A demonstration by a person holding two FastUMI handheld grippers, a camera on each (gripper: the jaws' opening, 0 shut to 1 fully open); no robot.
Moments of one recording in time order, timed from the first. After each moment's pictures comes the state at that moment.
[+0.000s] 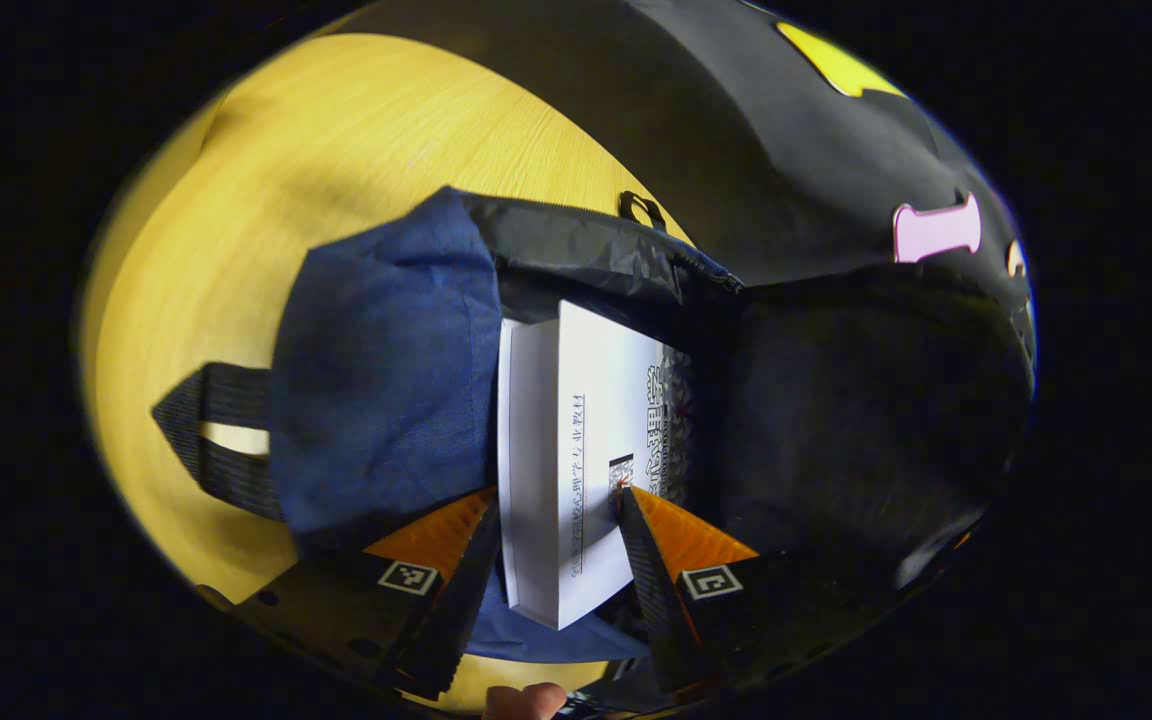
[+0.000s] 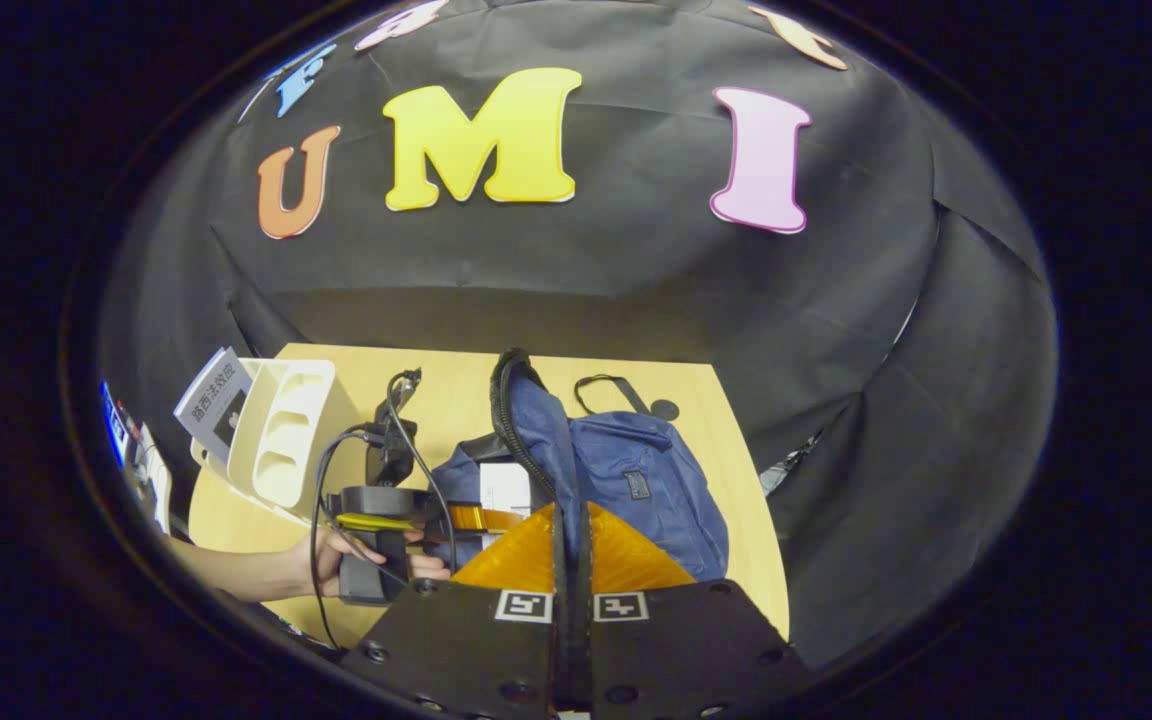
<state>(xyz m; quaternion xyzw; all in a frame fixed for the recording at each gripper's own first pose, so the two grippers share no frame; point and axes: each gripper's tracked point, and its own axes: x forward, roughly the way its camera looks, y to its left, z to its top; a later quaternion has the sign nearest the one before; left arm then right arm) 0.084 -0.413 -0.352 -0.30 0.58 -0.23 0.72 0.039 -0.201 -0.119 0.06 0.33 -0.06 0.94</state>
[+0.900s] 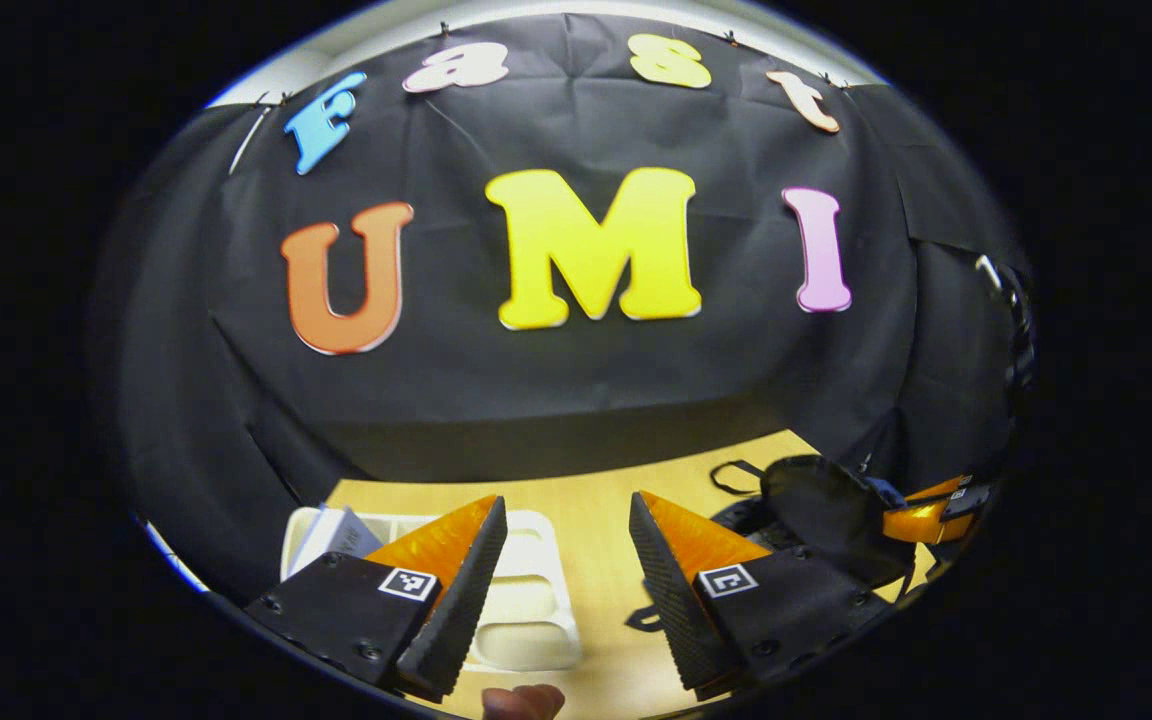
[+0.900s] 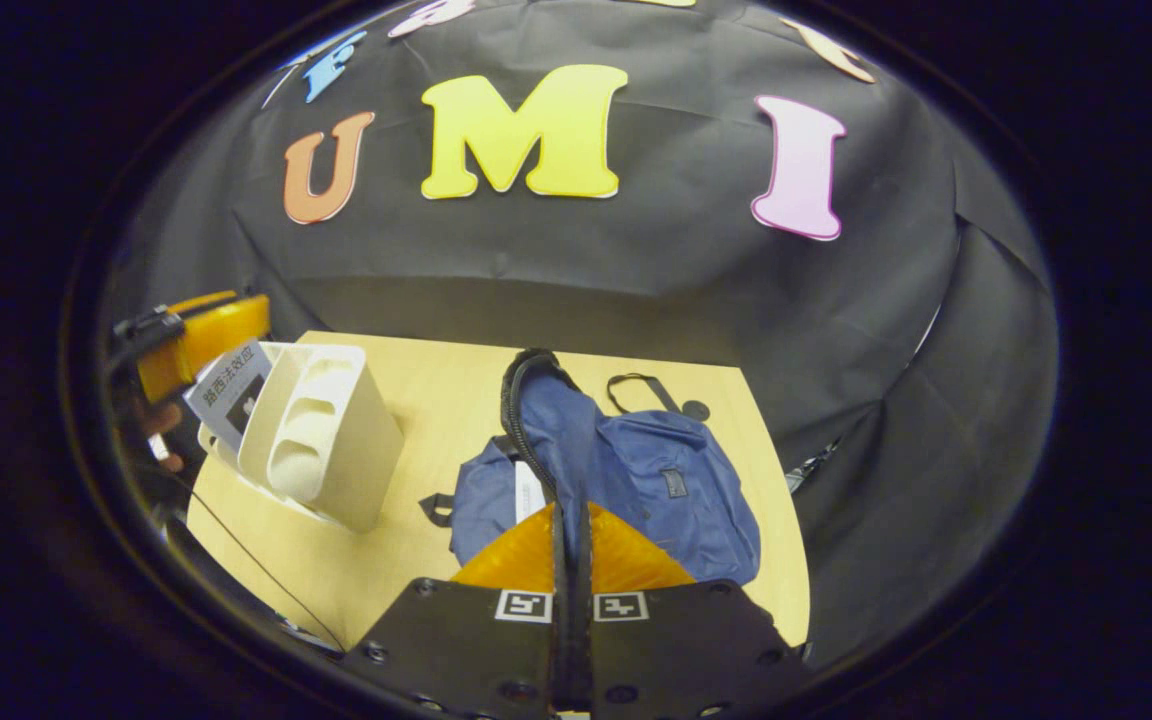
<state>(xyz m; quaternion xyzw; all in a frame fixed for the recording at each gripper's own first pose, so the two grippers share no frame) 0.139 -0.170 -0.032 0.05 0.17 -0.09 0.98 0.043 -0.155 -0.131 0.05 0.33 -0.03 0.94</state>
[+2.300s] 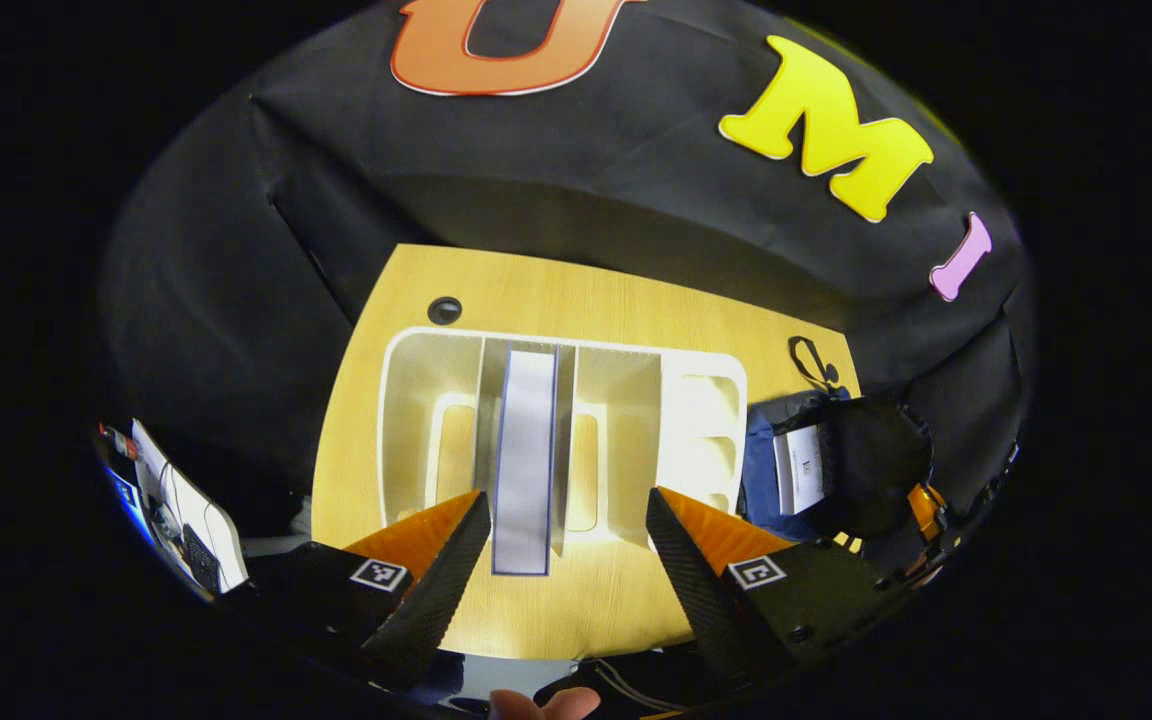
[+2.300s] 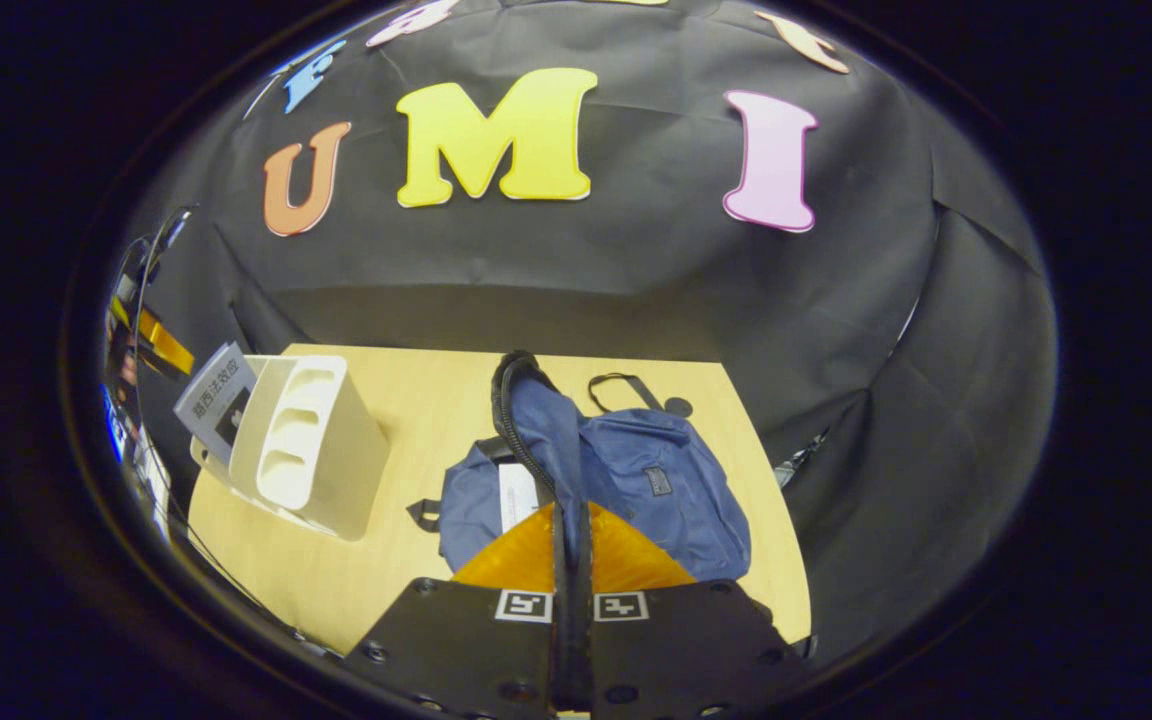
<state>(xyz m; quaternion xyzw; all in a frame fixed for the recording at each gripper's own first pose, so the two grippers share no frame) 0.137 0.027 -0.130 -0.07 0.57 -0.07 0.81 0.036 -0.173 -0.133 0.07 0.32 -0.06 0.94</state>
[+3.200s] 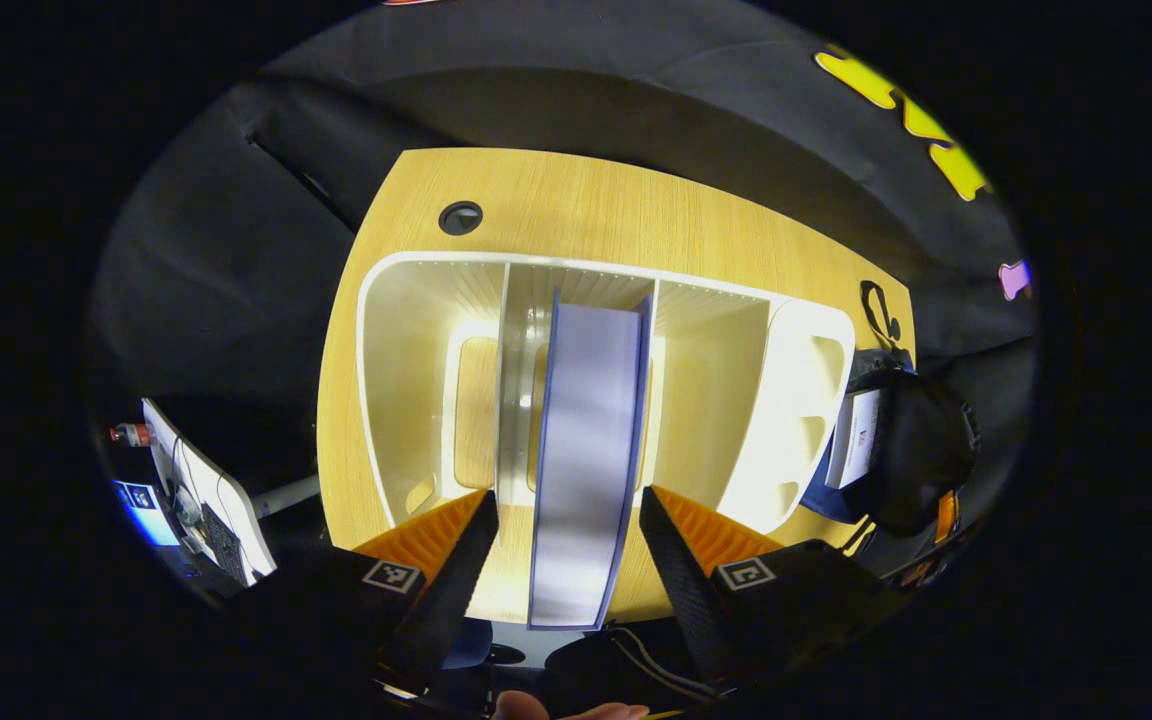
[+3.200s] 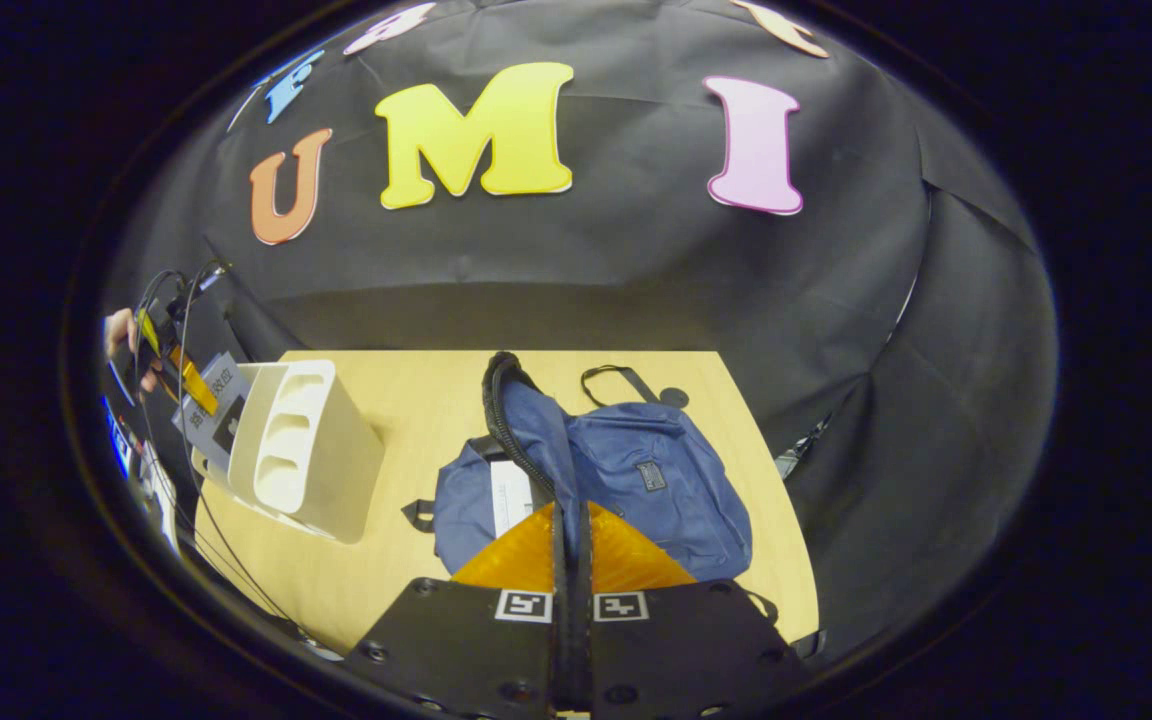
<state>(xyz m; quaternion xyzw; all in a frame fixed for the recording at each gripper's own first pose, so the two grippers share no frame) 0.144 0.042 -0.197 -0.05 0.70 -0.03 0.71 0.038 -0.186 -0.143 0.09 0.32 -0.06 0.94</state>
